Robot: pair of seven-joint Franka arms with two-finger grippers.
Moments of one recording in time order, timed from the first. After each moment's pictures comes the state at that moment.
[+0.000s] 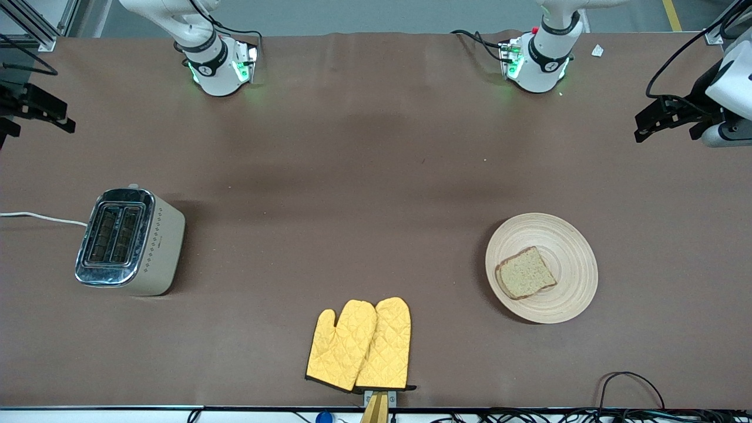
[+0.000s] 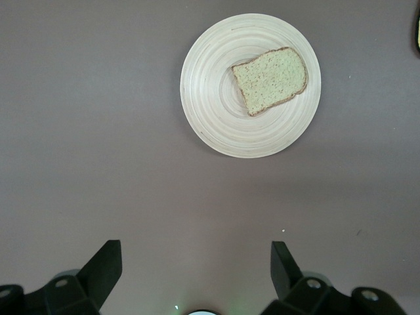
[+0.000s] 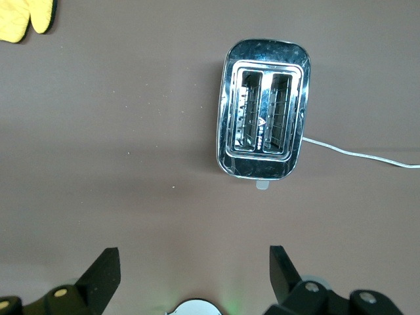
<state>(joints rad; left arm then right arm) 0.00 -0.08 -0.09 -1.62 0.03 1.52 -0.10 0.02 -0.05 -0.08 -1.48 0.02 1.38 -0.11</state>
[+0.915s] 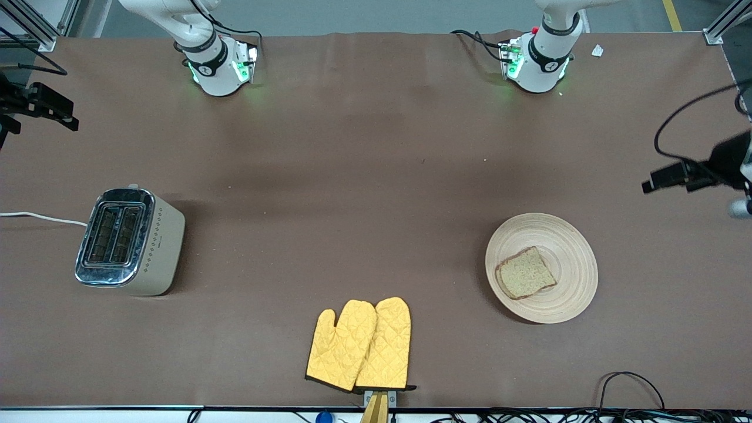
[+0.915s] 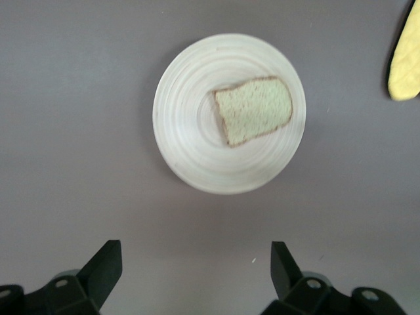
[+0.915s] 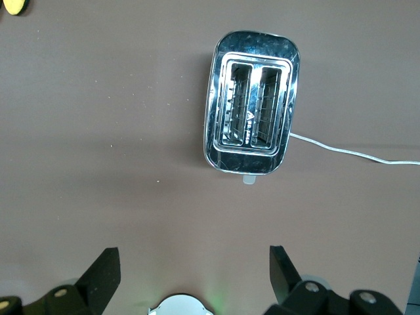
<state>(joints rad) 0.18 0.21 -0.07 -1.52 -0.22 1.63 0.04 0.04 -0.05 -0.06 -1.51 -0.05 1.38 -0.11</state>
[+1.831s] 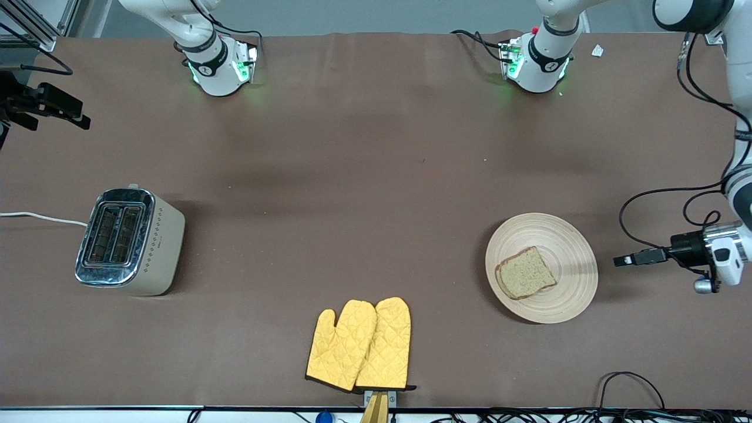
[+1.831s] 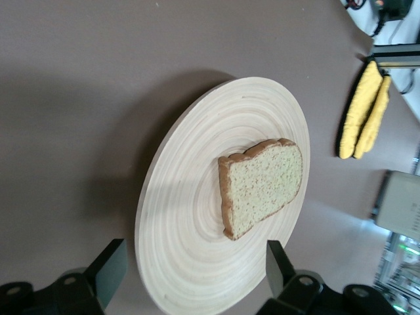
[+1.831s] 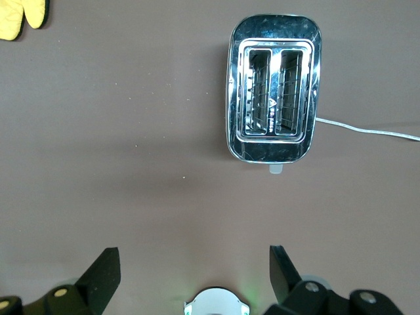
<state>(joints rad) 0.39 0.73 -0.06 -1.50 -0.77 1.84 0.50 0.04 -0.05 -0.07 -1.51 0.03 1.36 -0.01</state>
